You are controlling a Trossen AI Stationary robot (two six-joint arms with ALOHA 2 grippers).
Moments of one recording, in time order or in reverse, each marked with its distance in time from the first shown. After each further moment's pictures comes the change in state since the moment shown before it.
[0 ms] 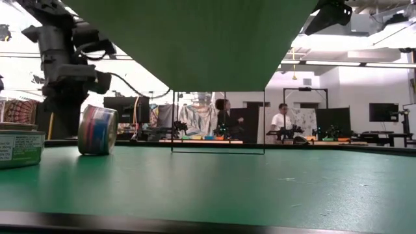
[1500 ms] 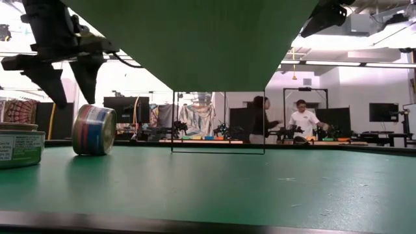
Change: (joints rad) left arm -0.492 0.209 0.307 -0.312 -0.448 -1.088; right arm -0.046 0.000 0.000 0.004 0.027 -0.090
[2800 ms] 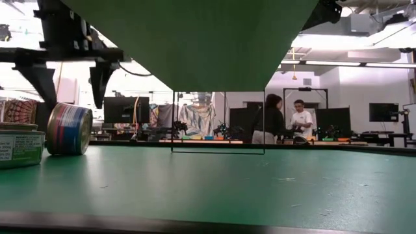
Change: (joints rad) left arm -0.009 0.217 0.144 -0.083 0.085 -0.290; right arm 0.000 0.000 0.000 0.075 0.002 -0.030
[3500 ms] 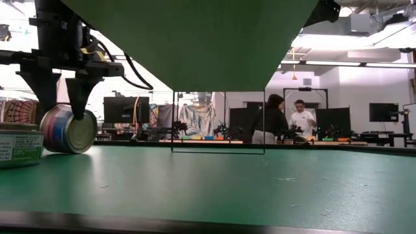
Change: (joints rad) left arm -0.002 0.059 -0.001 -0.085 0.004 0.158; right arm 0.000 0.000 0.000 0.027 0.003 0.001
